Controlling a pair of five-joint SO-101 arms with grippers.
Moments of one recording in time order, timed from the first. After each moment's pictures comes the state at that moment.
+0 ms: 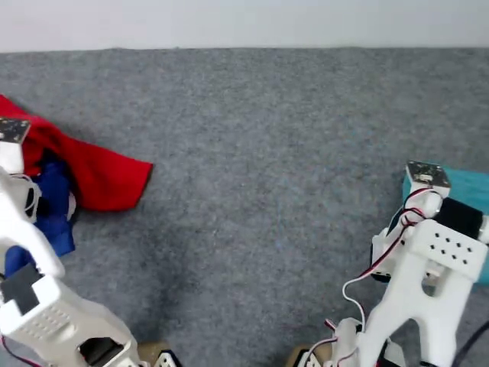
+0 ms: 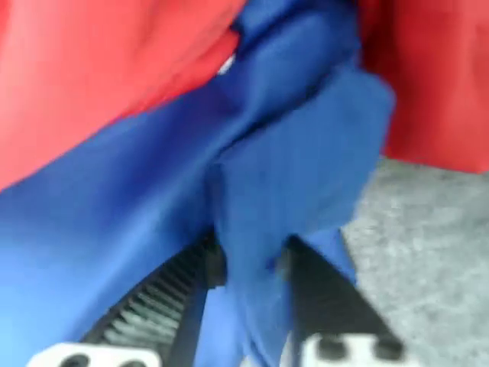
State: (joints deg) left arm -42.9 13.8 2.4 74.9 -34.8; right arm 24.0 -33.0 32.6 100.5 16.0
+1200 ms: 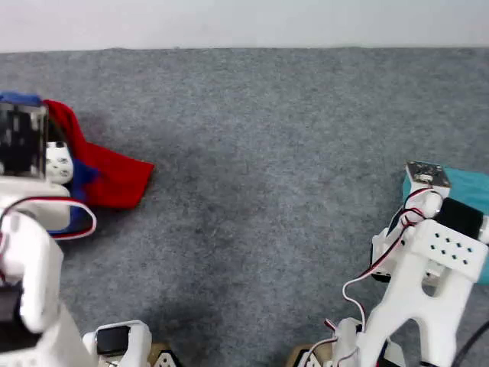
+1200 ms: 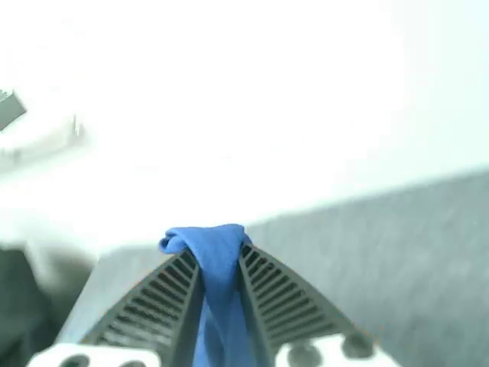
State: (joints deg) left arm -11.3 -49.8 0.0 72.5 -12.1; right arm 24.0 -33.0 32.6 100.5 16.0
